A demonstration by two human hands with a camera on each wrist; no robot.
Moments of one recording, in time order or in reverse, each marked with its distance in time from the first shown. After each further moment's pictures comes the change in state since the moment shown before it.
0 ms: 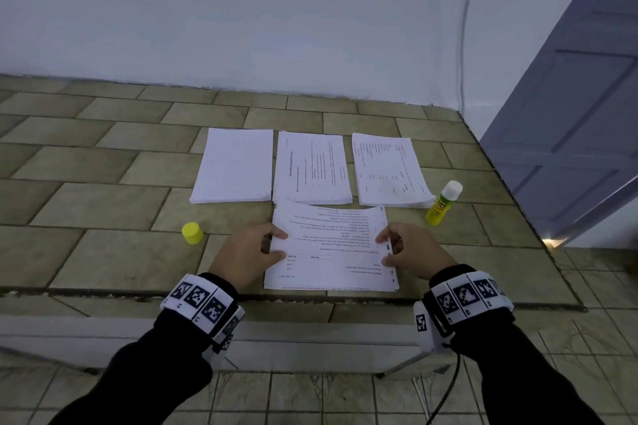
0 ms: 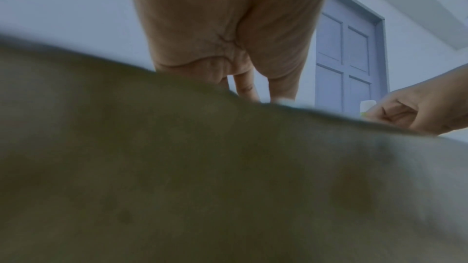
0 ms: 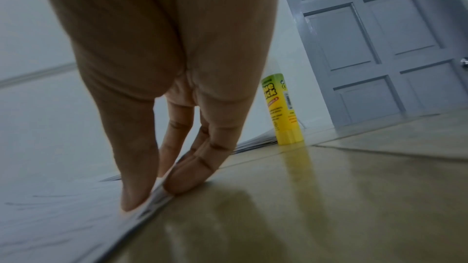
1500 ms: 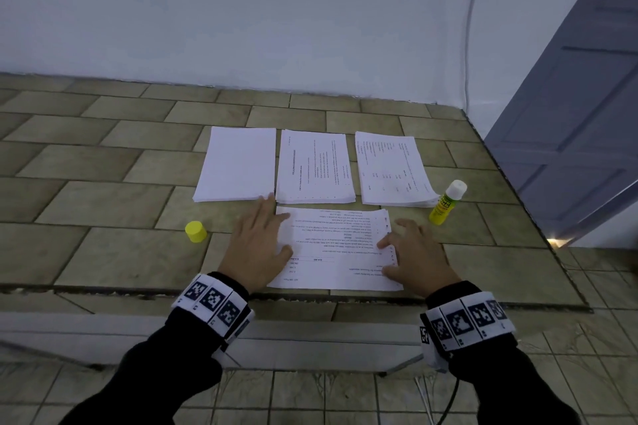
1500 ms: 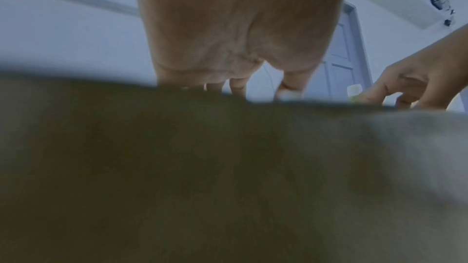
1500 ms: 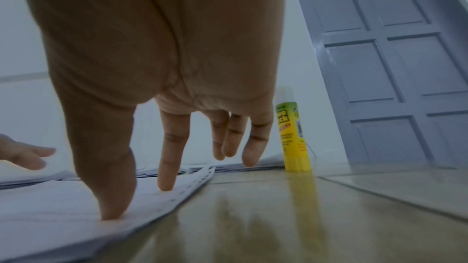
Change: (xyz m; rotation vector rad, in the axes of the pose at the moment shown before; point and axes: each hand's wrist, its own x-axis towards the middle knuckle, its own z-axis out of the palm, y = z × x) left_hand 0.007 -0.001 0.012 0.476 0.047 0.136; right_hand -0.029 -0.021 0.005 -0.425 0.036 -0.003
